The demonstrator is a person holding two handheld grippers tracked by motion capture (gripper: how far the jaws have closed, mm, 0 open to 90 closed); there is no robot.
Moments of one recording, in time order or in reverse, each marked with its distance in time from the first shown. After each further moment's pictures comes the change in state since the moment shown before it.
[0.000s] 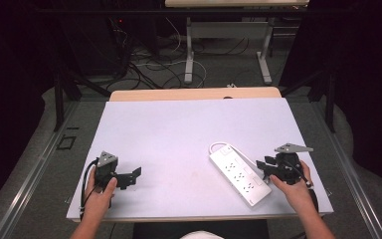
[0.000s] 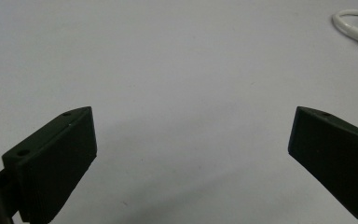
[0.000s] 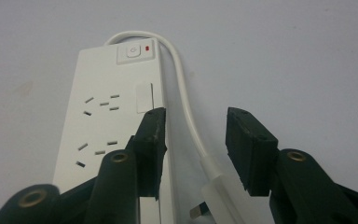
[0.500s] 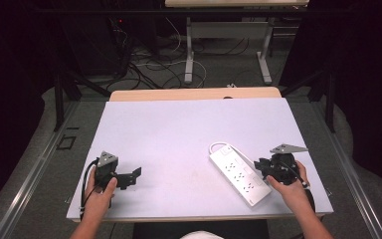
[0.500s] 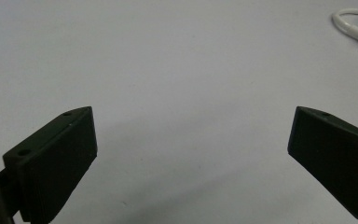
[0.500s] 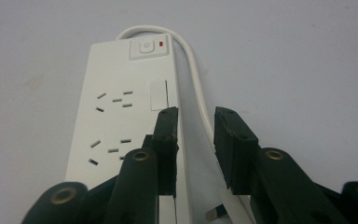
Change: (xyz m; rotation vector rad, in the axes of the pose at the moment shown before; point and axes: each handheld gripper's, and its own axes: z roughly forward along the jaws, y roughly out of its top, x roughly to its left) left arm 0.000 0.000 0.001 -0.001 0.001 0.004; right arm 0.008 0.001 0.004 0.023 0.023 -0.013
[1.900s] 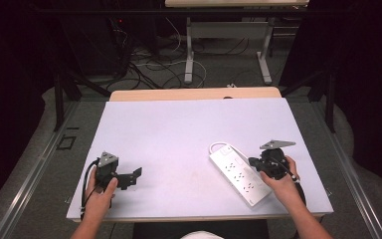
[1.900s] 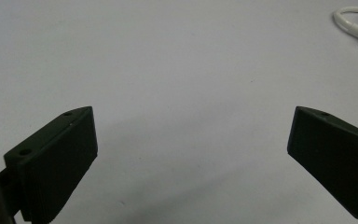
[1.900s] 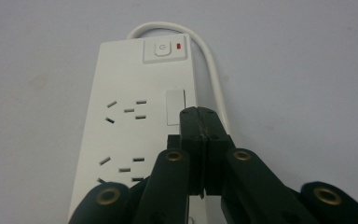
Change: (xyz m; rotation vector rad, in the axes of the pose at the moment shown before) left arm 0.000 0.000 0.000 0.021 -0.002 0.004; right arm 0.009 0.013 0.022 0.052 0.031 -0.031
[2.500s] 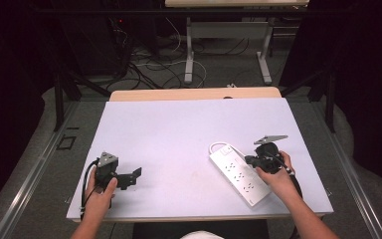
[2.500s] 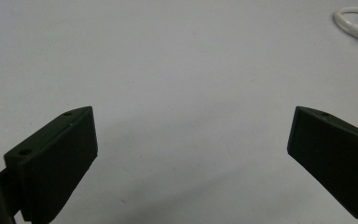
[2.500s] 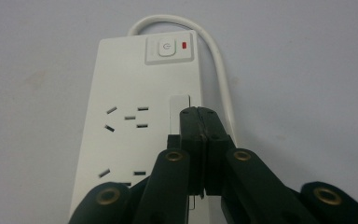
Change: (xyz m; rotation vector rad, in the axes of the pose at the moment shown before) left arm 0.001 0.000 0.000 0.002 -0.002 -0.004; right arm 0.000 0.015 0.014 0.077 0.025 -0.004
